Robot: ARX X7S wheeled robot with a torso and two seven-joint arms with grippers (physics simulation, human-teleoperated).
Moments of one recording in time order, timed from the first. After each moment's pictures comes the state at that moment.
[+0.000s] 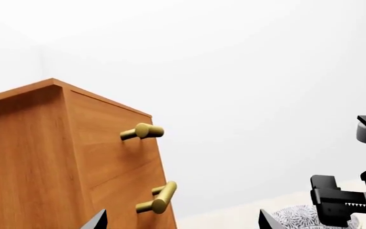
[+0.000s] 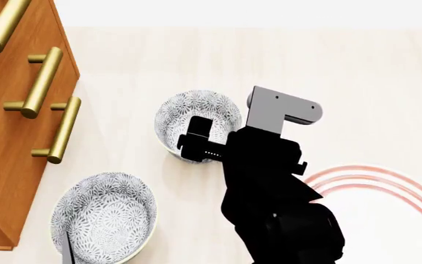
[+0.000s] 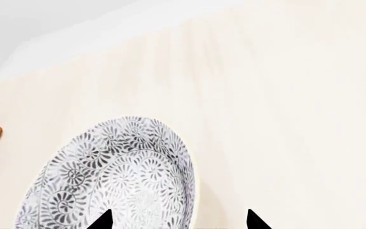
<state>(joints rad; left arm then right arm) 0.08 -0.32 0.39 0.24 0.28 0.38 -0.61 1.00 0.07 -0.40 0.63 0.82 0.53 0.43</state>
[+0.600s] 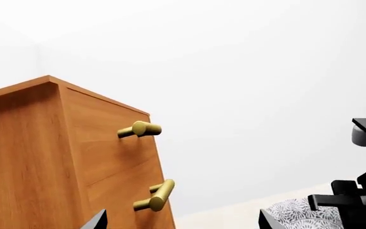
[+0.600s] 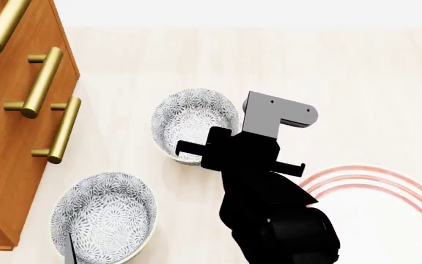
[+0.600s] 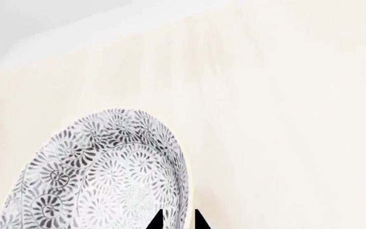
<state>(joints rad) 0.07 -0.33 0.41 0.24 0.28 0.38 -0.61 1.00 0.08 -0.44 0.66 0.82 0.49 0.41</state>
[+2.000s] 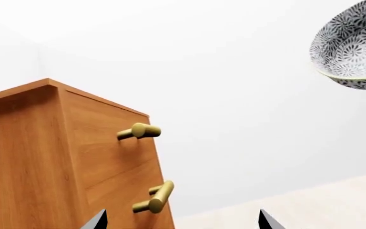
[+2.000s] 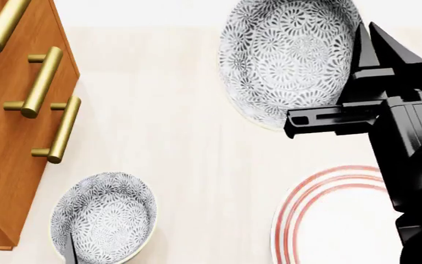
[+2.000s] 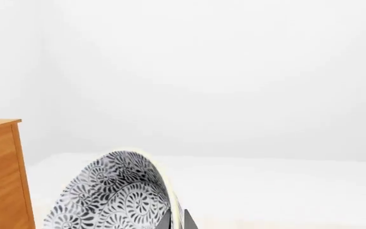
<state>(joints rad) 0.07 -0.34 0.43 0.25 0.28 0.36 -0.63 0.76 0.83 -0.24 -0.51 1.11 0.51 0.50</state>
